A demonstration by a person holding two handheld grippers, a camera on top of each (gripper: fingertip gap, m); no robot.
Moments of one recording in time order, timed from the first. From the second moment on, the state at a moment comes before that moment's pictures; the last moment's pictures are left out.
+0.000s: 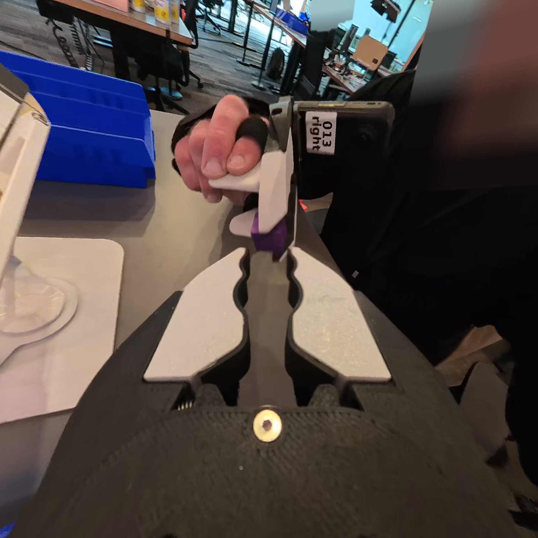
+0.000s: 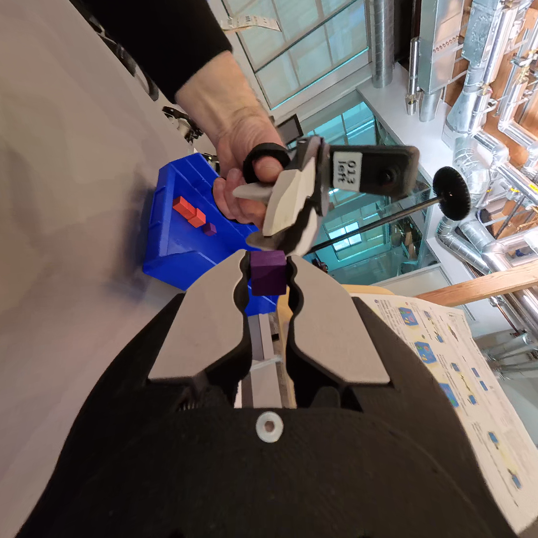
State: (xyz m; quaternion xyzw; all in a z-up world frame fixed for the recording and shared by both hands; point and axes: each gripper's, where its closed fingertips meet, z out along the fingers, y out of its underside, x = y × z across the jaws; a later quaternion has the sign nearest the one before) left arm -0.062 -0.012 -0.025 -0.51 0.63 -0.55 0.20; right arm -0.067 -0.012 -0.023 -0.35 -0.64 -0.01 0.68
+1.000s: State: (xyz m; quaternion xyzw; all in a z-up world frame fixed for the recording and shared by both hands) left arm -0.146 0.061 -0.095 -0.66 0.59 -0.35 0.32; right arm 0.373 0.177 -0.114 -0.81 -0.28 -0.14 0.49
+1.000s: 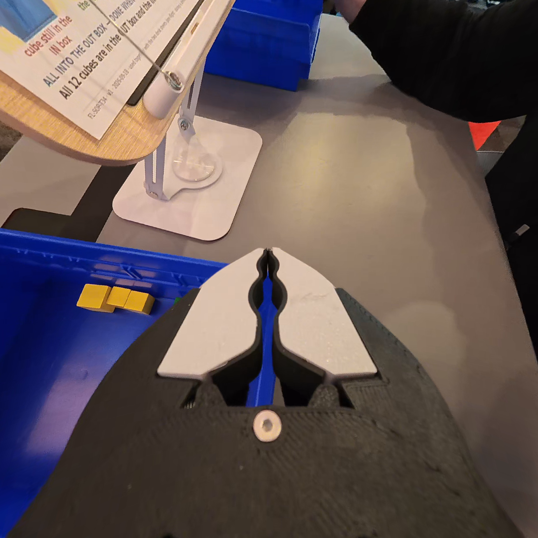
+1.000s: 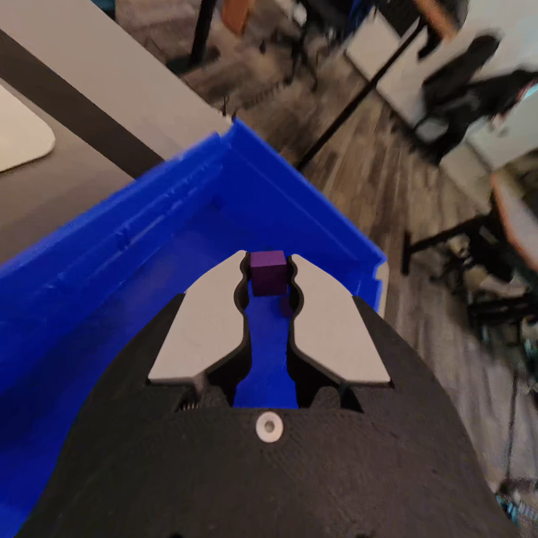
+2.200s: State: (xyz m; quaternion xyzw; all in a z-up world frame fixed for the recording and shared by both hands) left arm -0.171 0.080 -0.098 -0.68 0.58 -0.29 0.33; right arm 0.283 0.126 0.000 -0.73 -0.32 -0.10 0.59
